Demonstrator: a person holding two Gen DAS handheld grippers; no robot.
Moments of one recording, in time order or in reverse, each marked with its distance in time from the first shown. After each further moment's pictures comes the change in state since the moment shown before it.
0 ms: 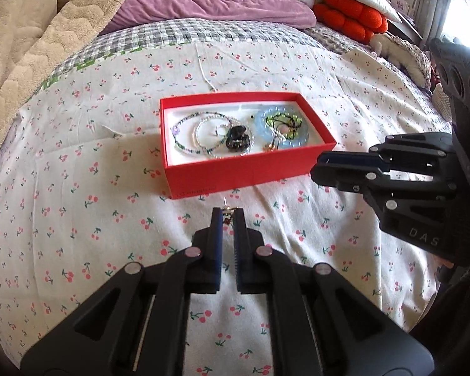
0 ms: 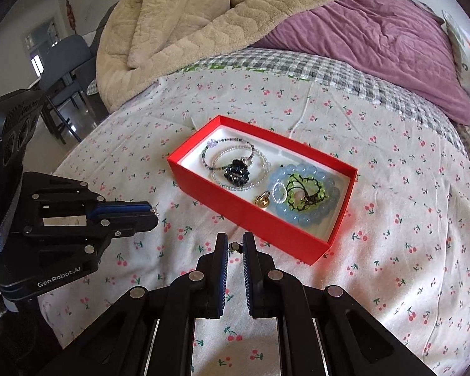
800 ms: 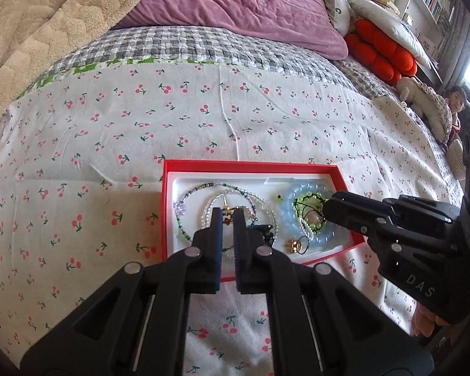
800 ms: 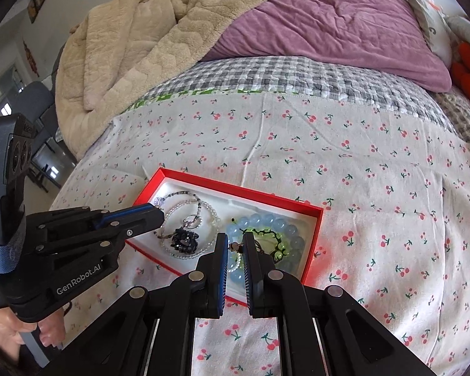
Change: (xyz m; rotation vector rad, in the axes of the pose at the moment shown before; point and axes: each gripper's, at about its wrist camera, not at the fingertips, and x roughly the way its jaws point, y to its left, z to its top) left arm 0.045 0.022 0.063 -0.164 -0.036 -0.015; right arm 0.028 -0.055 0.043 0.224 -0.021 -0.041
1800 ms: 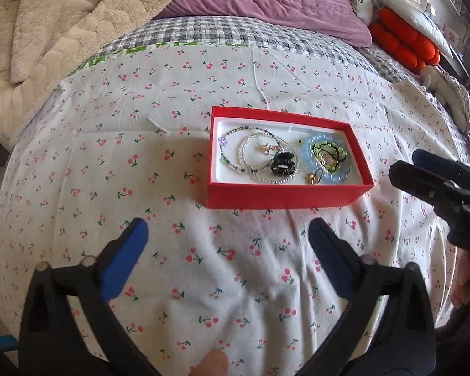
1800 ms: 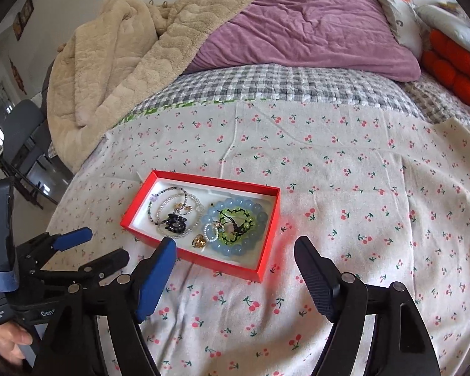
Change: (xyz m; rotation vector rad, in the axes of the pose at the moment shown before) left arm -0.054 -0.004 -0.049 -0.015 0.044 0.197; right arm -0.065 0.001 -0.027 0.038 -0.023 -0.088
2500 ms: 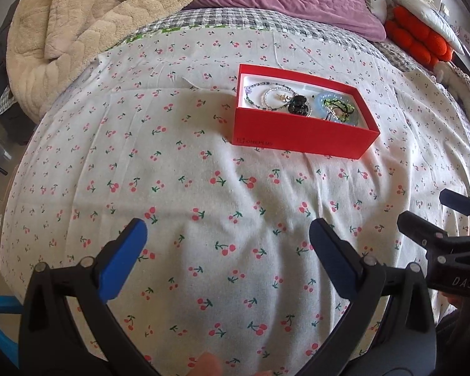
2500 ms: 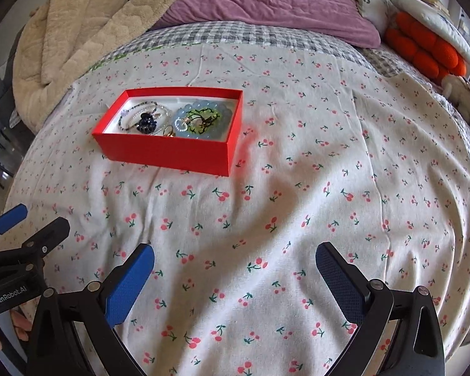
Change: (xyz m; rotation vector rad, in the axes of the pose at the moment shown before) left arm -0.023 0.005 -0.065 -0.058 0.013 0.091; right arm -0.009 0.009 -0.085 0.025 0.156 -0.197
